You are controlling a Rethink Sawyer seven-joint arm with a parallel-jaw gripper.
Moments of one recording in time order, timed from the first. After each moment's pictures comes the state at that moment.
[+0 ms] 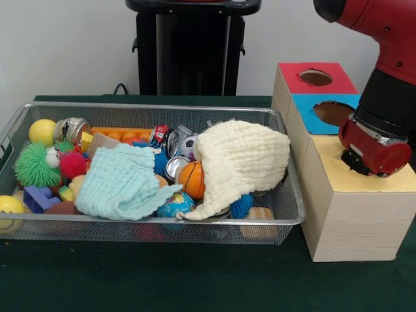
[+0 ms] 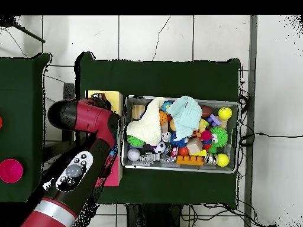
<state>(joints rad) 0.48 -0.07 -0.71 1.21 0.77 0.55 2.88</state>
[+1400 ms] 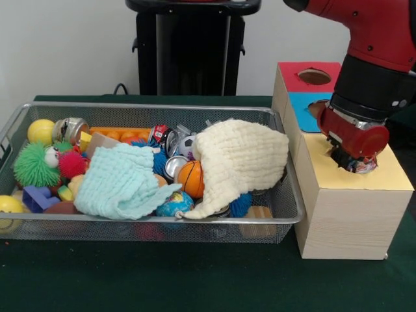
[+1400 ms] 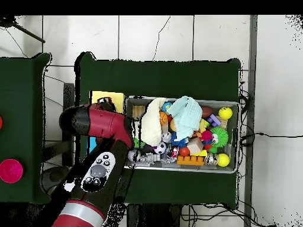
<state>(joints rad) 0.36 -0.27 -0.49 1.34 0.49 0.45 2.88</state>
